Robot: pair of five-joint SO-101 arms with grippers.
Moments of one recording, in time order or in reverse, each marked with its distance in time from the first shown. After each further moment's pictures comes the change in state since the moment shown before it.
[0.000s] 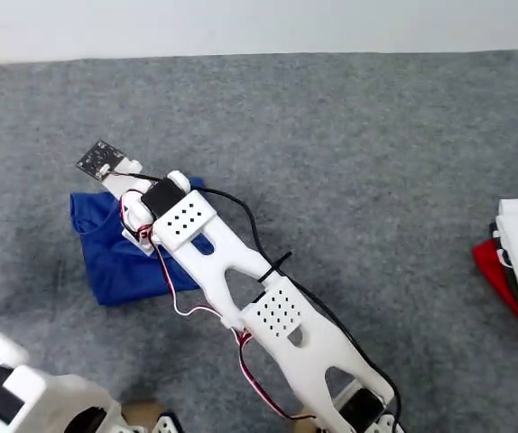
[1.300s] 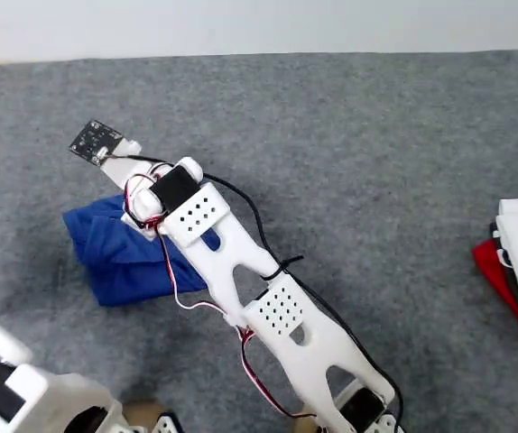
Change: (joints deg) left arm 2.3 0.0 0.7 -0.4 0.0; right arm 1.1 0.0 -13.7 8.2 5.3
